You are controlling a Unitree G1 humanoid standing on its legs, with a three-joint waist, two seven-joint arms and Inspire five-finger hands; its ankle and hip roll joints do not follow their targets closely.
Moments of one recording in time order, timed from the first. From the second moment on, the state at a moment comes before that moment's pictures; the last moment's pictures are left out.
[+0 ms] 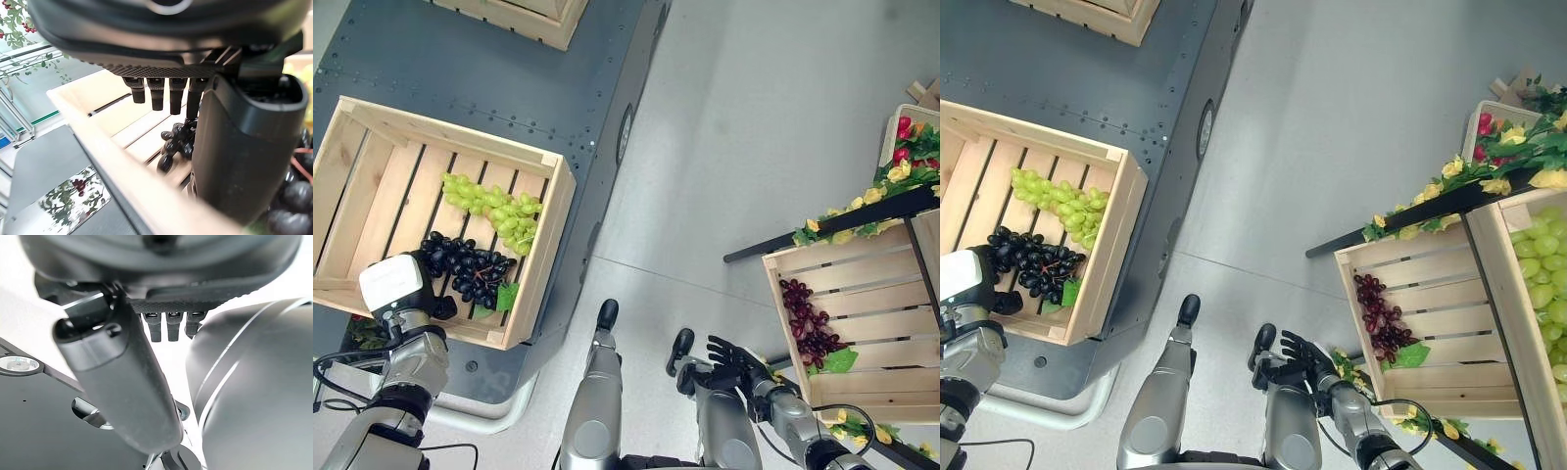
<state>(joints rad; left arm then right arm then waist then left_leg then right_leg) -0.32 0.84 -0.30 0.84 0.40 0.23 0.57 -0.17 -0.31 0.41 0.96 0.44 -0.20 0.18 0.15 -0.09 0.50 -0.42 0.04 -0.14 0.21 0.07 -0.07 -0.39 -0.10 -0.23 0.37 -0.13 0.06</state>
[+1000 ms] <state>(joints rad) -0.46 0.85 -0.31 0.97 0.30 0.24 0.72 -0.20 -0.30 0.46 0.96 0.48 -0.20 0.17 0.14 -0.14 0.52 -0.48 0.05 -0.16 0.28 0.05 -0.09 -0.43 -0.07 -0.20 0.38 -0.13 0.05</state>
